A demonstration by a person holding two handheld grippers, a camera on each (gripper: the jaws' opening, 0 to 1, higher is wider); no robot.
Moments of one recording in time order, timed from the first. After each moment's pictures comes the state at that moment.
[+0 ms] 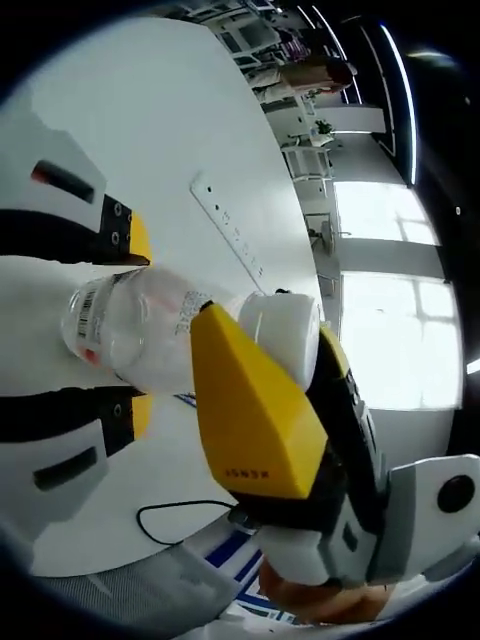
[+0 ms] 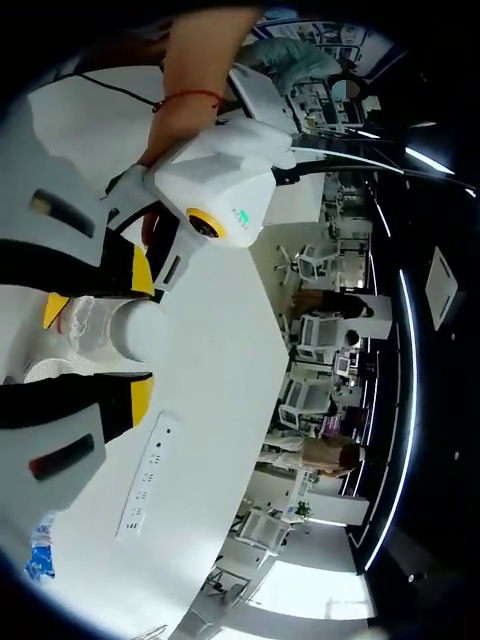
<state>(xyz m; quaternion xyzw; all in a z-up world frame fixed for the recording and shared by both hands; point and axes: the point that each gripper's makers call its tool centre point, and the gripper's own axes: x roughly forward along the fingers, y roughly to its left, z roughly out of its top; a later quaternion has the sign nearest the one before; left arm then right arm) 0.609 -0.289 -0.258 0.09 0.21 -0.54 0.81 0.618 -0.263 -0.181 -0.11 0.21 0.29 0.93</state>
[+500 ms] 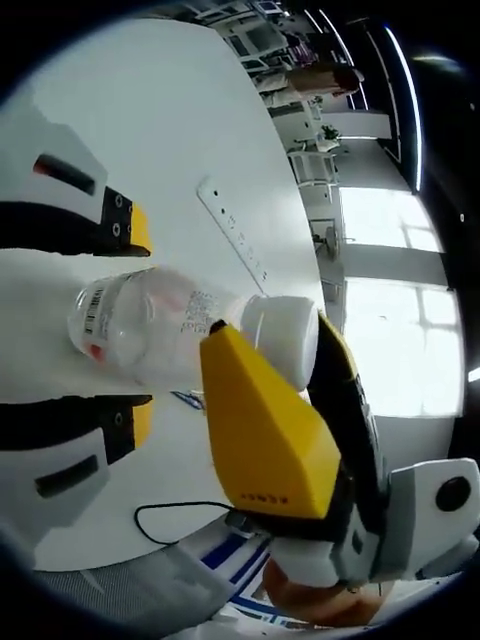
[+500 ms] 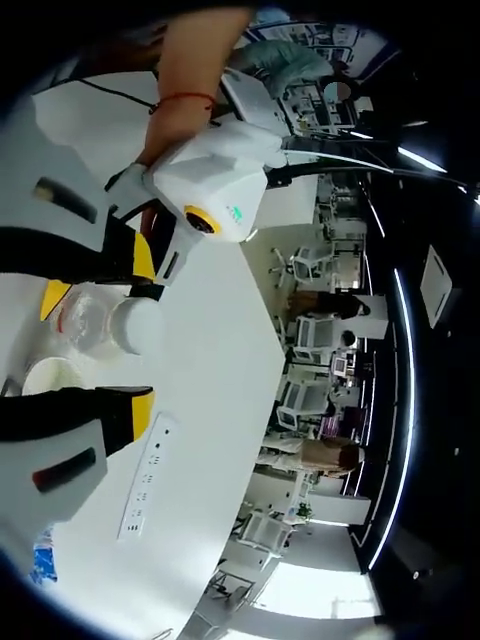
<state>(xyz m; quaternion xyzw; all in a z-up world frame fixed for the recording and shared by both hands) 0.608 -0.284 -0.258 0.09 0.22 -0.53 0.81 0.616 -0.268 -0.174 -0.10 0.20 0.30 0.93</state>
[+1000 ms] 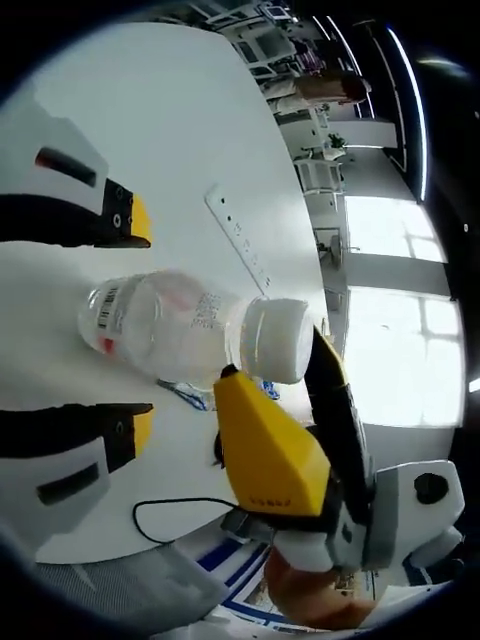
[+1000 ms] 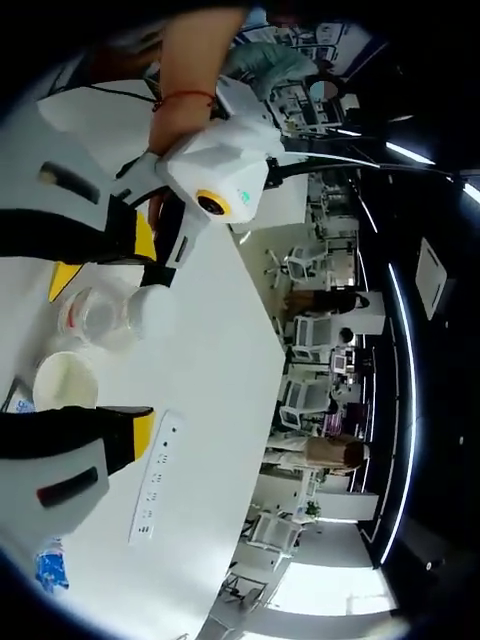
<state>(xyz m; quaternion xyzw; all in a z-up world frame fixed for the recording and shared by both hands) 0.602 -0.275 -0.253 0.08 0.23 -0.52 0.82 0.609 -0.284 -0.173 -0.07 0.21 0.30 0.93</state>
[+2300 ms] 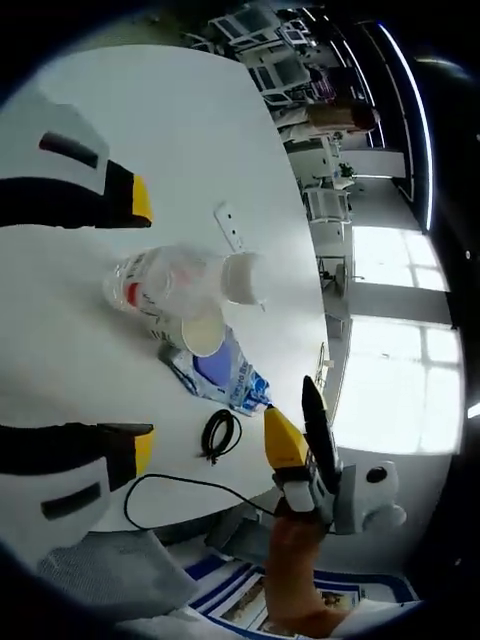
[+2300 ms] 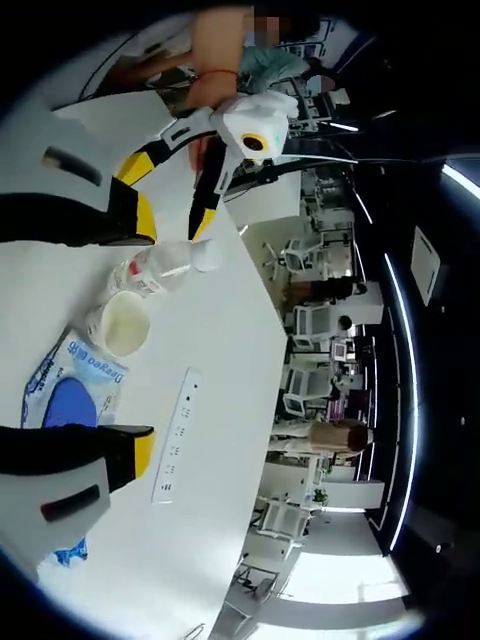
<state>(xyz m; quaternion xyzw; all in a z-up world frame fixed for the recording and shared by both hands) 0.551 -0.263 -0.212 0.07 0.25 -0.45 0.85 0.573 -0.384 -0.153 -0.05 0.21 0.29 0.93</state>
